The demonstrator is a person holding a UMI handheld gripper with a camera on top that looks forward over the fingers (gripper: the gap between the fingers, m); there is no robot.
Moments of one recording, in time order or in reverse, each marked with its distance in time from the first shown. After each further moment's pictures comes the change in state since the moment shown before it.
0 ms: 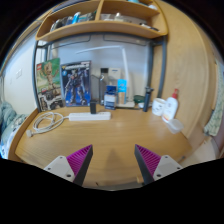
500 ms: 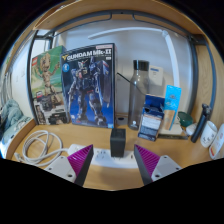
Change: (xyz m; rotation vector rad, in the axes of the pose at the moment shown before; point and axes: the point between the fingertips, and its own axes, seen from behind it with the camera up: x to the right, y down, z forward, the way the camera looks) arm -0.117 -0.099 0.253 0.061 -0.239 -0.080
